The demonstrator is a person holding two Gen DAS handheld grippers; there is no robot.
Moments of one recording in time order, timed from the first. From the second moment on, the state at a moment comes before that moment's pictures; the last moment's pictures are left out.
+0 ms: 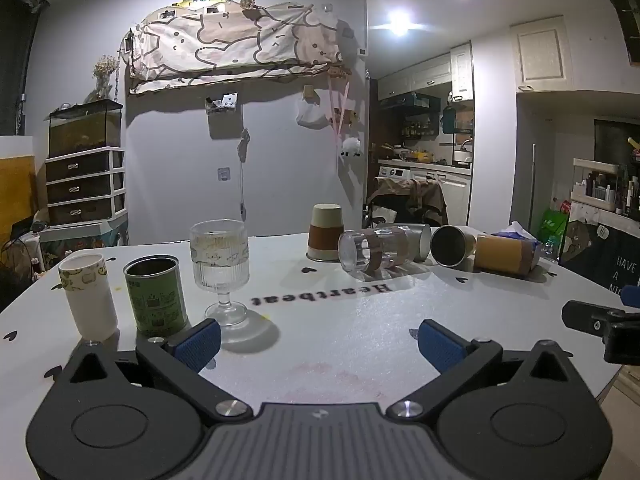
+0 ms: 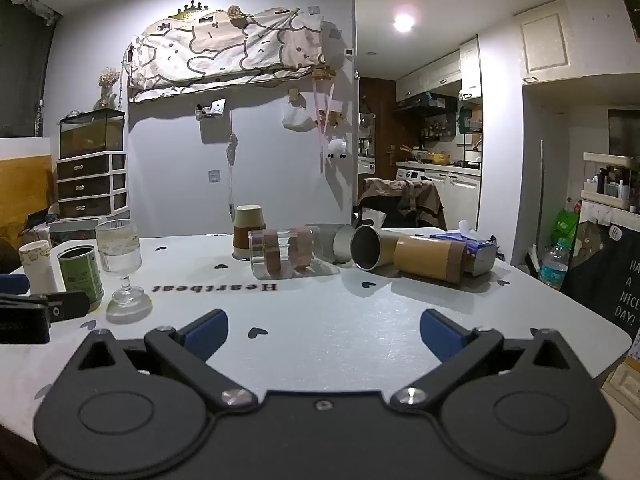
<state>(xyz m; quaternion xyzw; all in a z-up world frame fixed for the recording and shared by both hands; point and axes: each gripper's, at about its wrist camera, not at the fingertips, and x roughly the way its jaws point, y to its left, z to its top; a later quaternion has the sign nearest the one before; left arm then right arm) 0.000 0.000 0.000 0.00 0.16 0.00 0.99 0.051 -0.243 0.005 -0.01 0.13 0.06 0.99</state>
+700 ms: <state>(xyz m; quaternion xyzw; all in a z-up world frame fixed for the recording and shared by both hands) 0.000 0.000 0.000 0.00 0.16 0.00 0.99 0.053 -0.239 -0.001 0.00 0.14 0.06 0.99</state>
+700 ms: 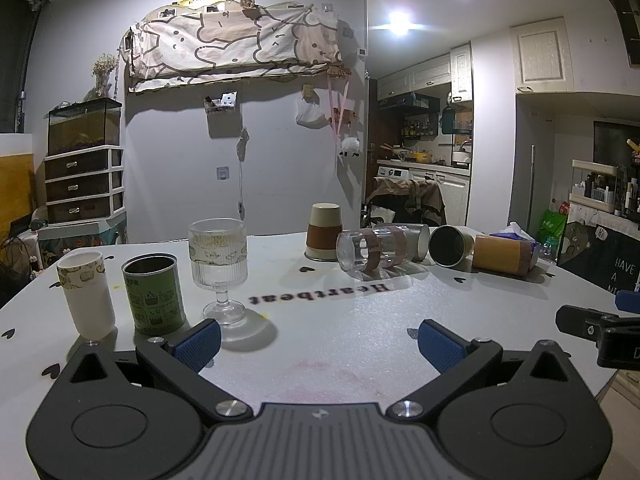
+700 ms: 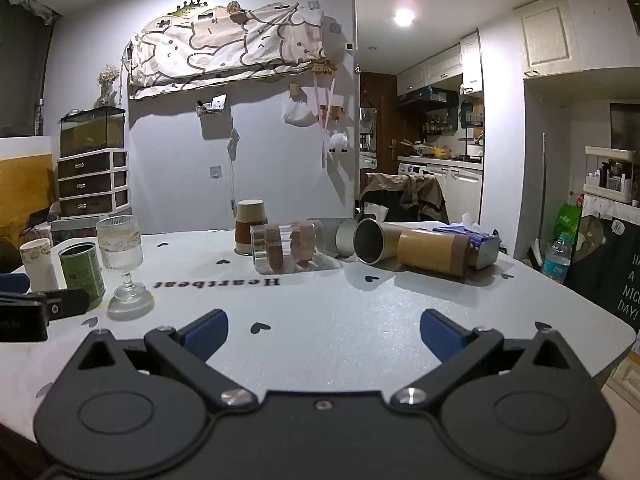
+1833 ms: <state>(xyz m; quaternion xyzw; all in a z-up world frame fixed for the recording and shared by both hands) 0.000 0.000 0.000 0.00 0.16 0.00 0.99 0.052 -0.240 0.002 0.00 0.14 0.07 0.99</state>
